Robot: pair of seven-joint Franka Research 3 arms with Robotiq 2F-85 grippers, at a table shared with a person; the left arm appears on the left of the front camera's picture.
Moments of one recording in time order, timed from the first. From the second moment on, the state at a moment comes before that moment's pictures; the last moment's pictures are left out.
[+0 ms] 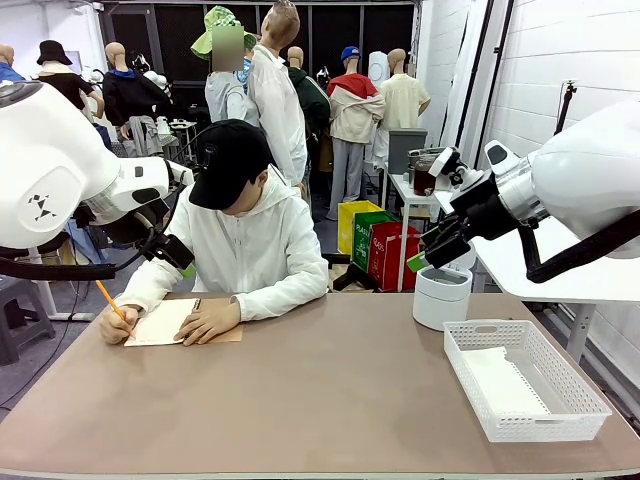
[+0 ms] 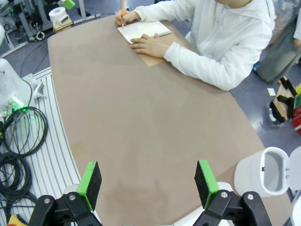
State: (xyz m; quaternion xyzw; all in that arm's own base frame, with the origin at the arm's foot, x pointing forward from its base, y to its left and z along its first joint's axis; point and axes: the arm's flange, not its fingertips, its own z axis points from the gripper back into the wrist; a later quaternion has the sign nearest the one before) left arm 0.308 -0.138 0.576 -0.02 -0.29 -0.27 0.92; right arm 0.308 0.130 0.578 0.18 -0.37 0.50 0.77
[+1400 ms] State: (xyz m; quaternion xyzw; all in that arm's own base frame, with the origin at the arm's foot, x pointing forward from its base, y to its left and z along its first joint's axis) left arm 0.308 -0.138 0.576 -0.02 -0.29 -0.27 0.92; right arm 0.308 0.130 0.578 0.18 -0.37 0.50 0.77
